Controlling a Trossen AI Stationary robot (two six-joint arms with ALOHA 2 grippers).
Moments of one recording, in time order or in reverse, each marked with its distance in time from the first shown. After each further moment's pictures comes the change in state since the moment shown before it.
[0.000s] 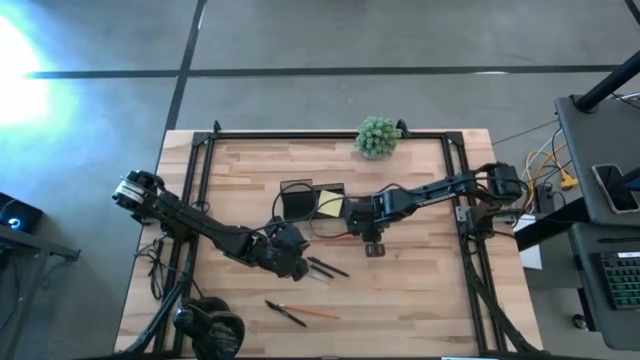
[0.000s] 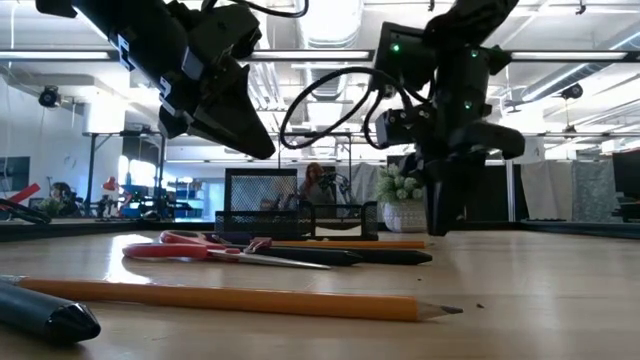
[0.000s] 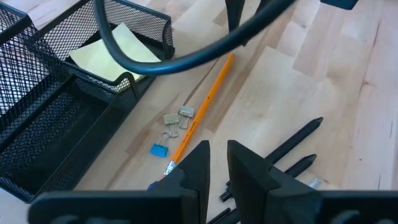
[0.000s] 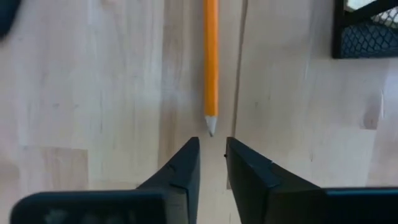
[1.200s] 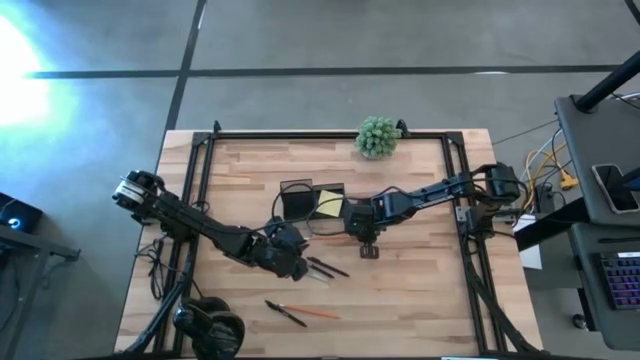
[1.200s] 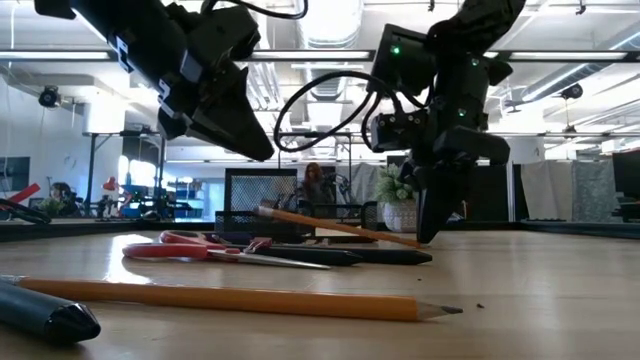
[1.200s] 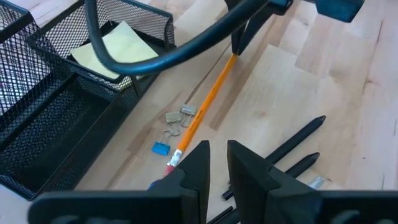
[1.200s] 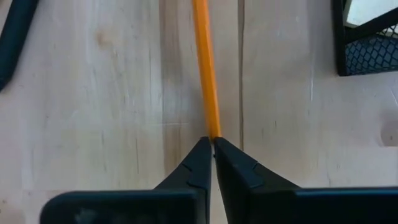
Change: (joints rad) left arm 0.001 0.000 -0.008 0.001 -0.002 -0.002; right arm 0.015 0.021 -0.037 0.125 -0.003 0.099
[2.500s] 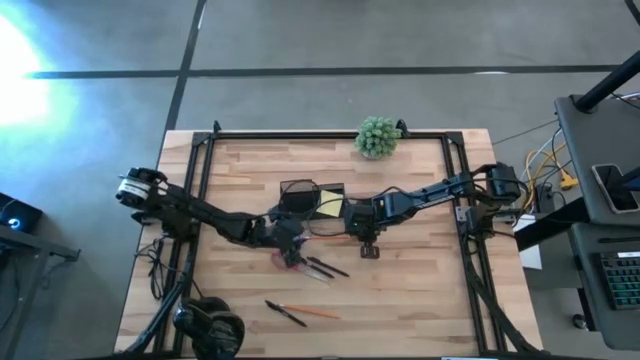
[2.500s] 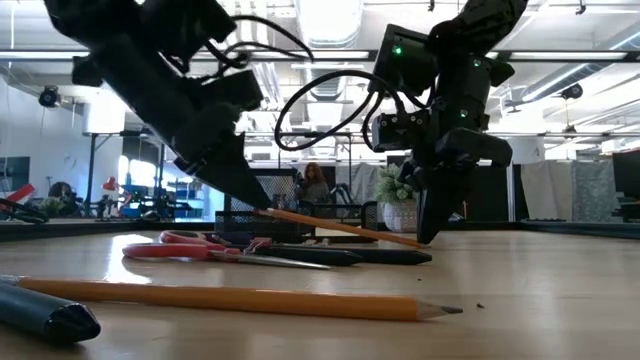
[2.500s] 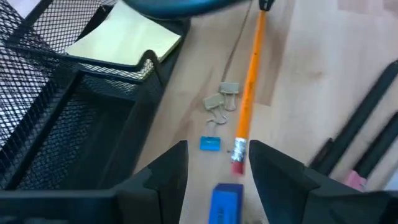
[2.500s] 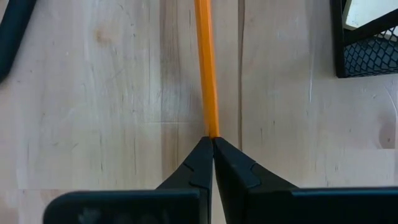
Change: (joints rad) left arm 0.168 0.008 -0.188 0.245 0.196 0.364; right arm 0.000 0.001 -0.011 0.014 0.005 -0.020
